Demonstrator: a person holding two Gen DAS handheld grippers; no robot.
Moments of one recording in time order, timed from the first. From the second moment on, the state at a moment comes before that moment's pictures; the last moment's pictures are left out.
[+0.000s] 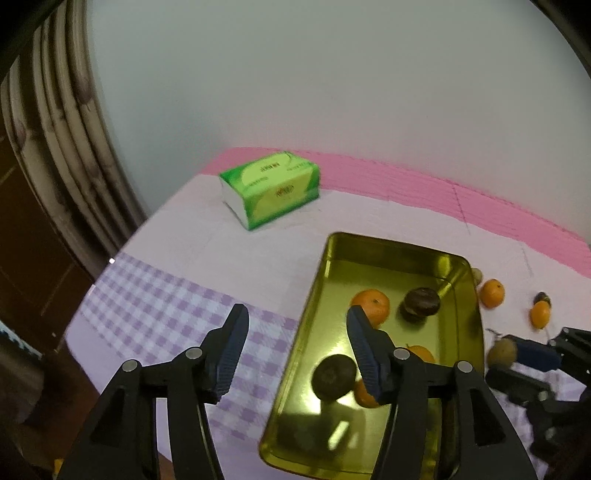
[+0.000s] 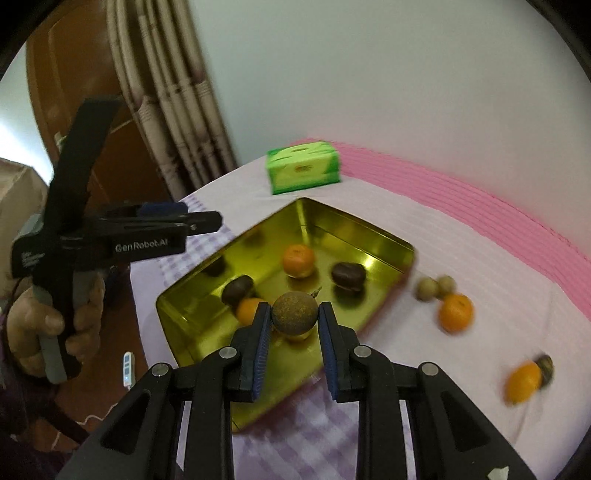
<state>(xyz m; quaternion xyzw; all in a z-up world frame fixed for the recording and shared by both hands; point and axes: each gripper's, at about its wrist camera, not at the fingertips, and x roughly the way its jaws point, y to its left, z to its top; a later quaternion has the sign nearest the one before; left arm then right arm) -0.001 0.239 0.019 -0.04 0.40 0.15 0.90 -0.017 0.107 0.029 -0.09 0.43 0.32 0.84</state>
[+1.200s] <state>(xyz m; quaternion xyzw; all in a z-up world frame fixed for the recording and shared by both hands) 0.006 0.245 0.000 -0.05 0.44 0.17 0.88 0.025 0.157 -0.021 -0.11 0.47 0.32 0.81</state>
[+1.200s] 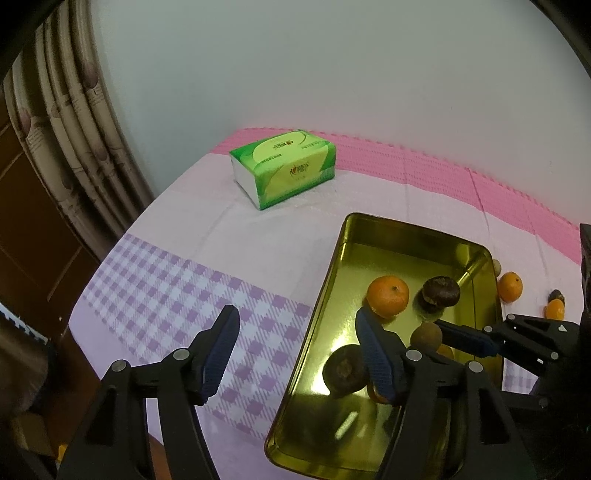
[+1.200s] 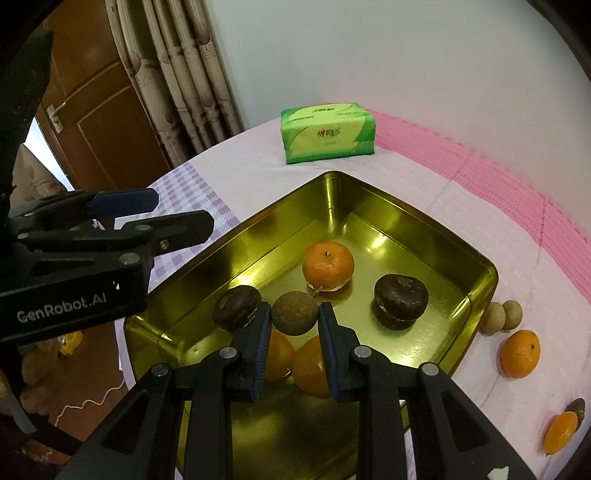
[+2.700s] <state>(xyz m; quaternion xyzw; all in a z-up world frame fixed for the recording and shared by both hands) 0.007 0.238 -0.014 -0.03 0.46 0.16 0.87 -0.005 -0.009 0.012 0.04 0.44 0.19 0.88</state>
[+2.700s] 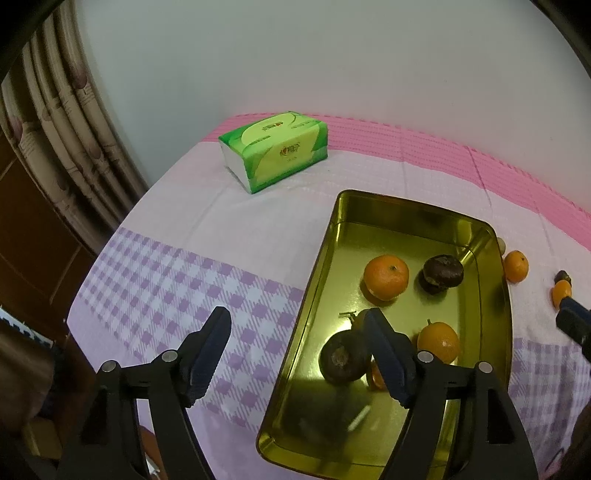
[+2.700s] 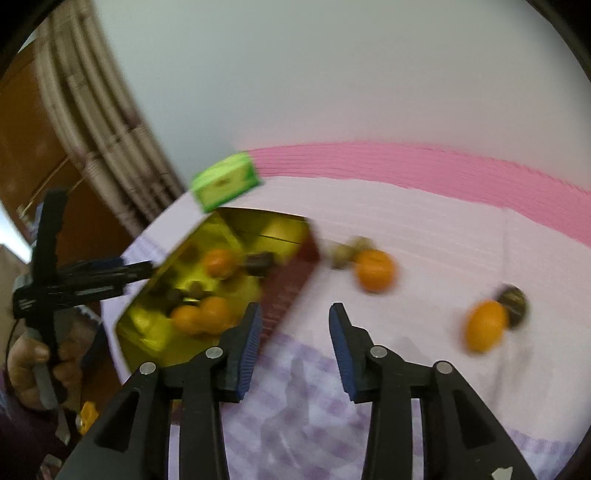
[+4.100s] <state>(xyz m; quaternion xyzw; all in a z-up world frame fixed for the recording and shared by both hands) 0.014 0.210 -0.030 0.00 0.49 0.13 0.86 0.055 -0.023 0.026 -0.12 0.42 0.19 0.88</state>
